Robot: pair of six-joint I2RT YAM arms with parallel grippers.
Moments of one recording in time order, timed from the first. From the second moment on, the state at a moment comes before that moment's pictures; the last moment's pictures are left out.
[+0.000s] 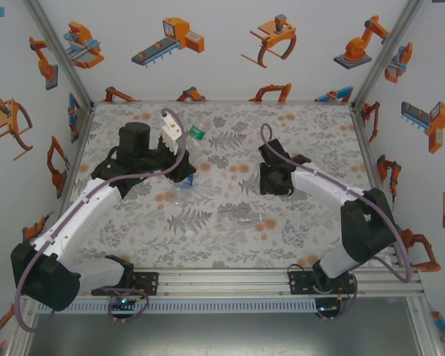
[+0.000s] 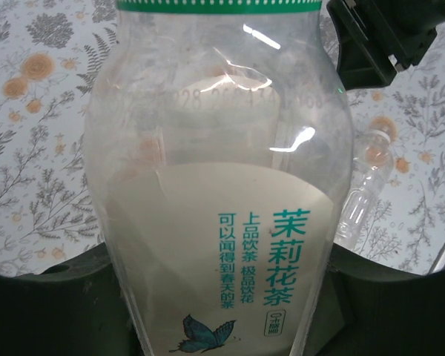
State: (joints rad) left arm -0.47 1.20 1.07 -0.39 0.45 0.22; right arm 0.53 1.59 1.08 -0.64 0.12 0.46
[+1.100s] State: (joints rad) left arm -0.46 1.17 1.02 -0.37 0.40 0.23; right arm 0.72 2.05 1.49 -0.68 0.05 0.45
